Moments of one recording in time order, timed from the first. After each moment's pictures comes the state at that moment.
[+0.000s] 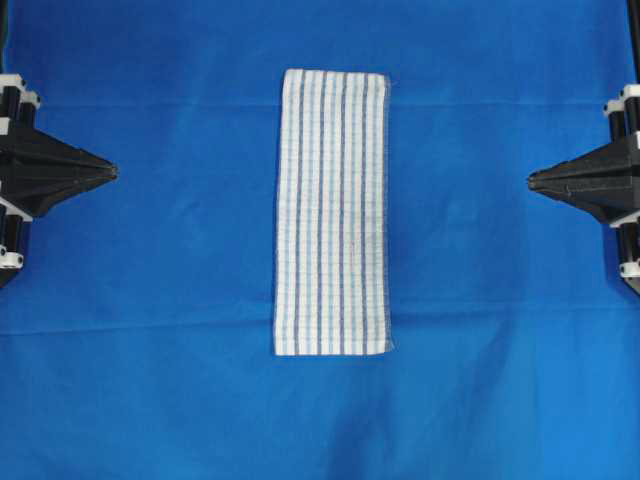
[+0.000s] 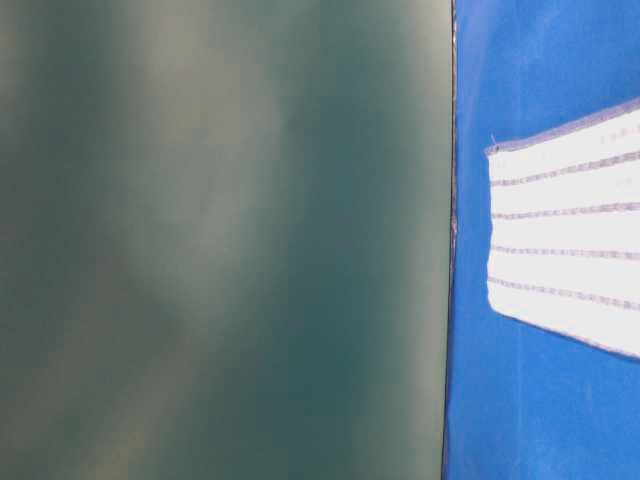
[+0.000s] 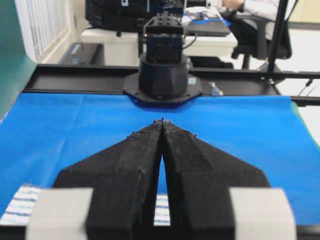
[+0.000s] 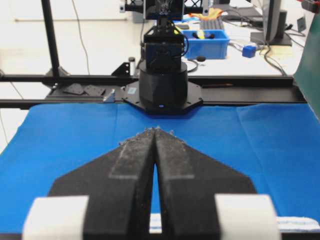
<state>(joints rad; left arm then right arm) 0.00 -0.97 1.18 0.00 -0.29 0.00 0.00 -0.97 1.19 0.00 -0.29 0.00</state>
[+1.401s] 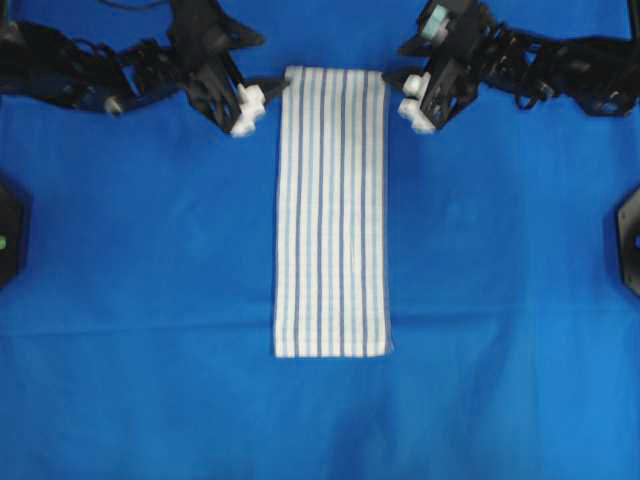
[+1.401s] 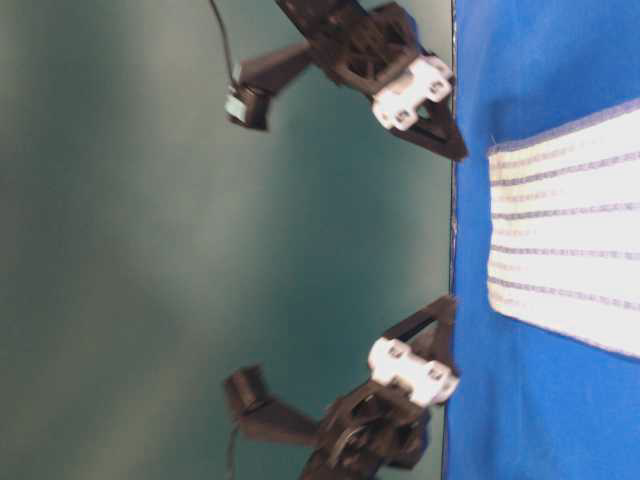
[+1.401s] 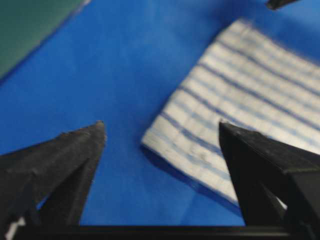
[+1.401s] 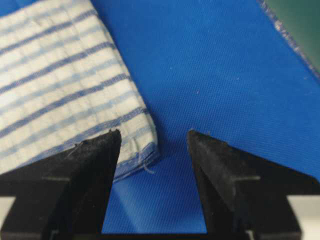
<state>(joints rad) 0.49 0.22 0.75 -0.03 -0.47 -0.01 -0.55 0.12 0.75 -0.04 -0.20 0.02</state>
